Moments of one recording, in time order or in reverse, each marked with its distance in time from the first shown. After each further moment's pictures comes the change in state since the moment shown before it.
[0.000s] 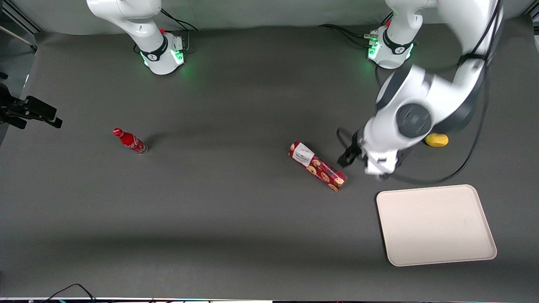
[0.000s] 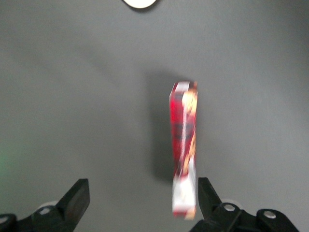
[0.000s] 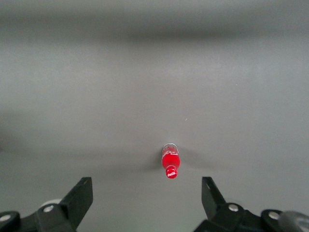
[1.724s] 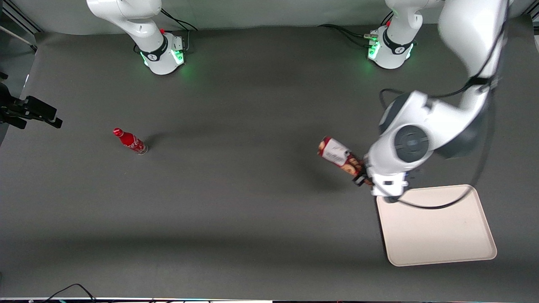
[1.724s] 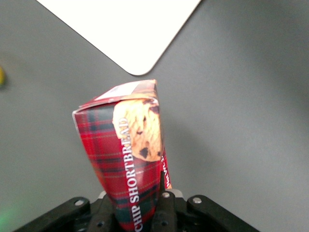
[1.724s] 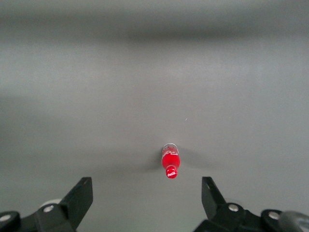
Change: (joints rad) arm 0.032 0.089 -0.021 0.181 0.192 -0.108 0.079
